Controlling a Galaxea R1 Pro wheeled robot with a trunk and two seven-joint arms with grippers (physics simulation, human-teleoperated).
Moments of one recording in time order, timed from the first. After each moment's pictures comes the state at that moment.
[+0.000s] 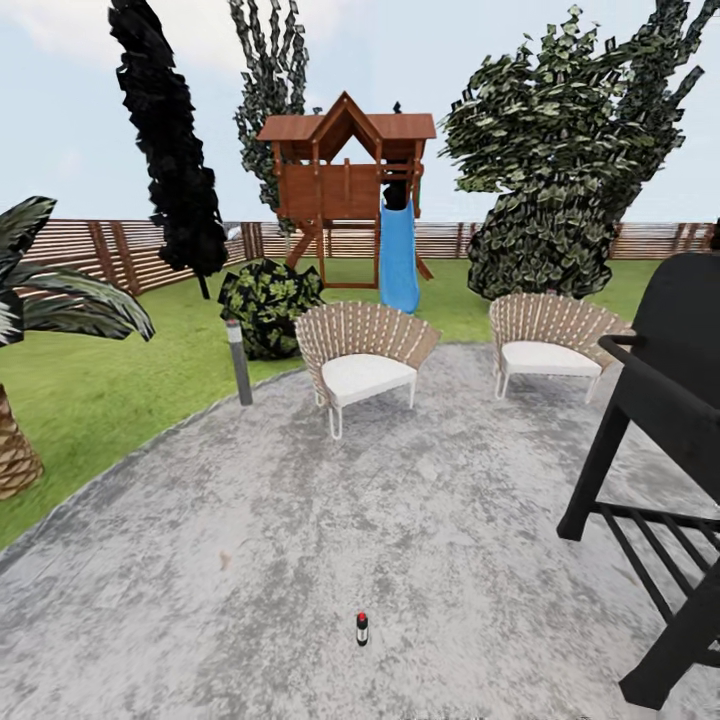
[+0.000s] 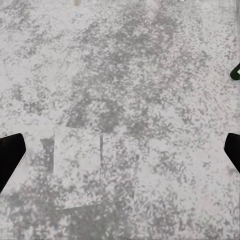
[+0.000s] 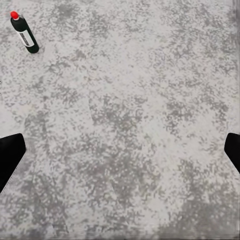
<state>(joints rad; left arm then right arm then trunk) -0.26 0.08 0.06 -0.28 0.07 -0.24 0.00 -0.03 -0.01 -0.09 -0.59 0.11 -0.18 0.00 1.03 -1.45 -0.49</state>
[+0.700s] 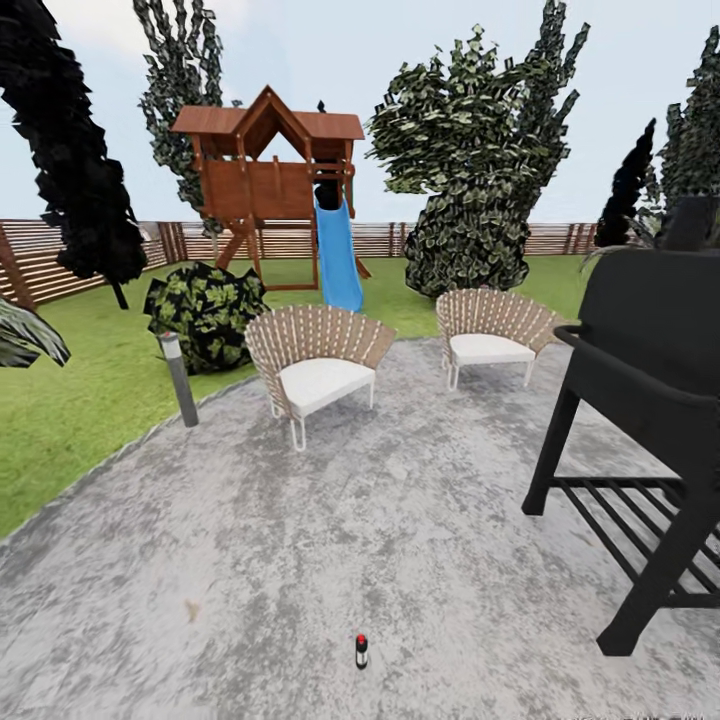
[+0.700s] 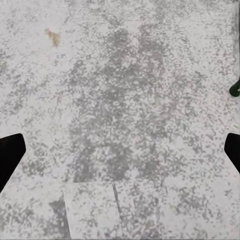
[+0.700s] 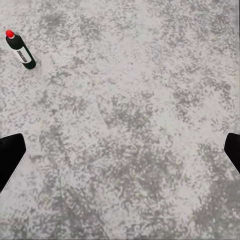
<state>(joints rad) -0.26 0.08 0.06 -0.28 0.06 -0.25 0.00 -0.03 -0.01 -0.09 -0.59 0.11 -0.18 0.00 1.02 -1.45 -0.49</state>
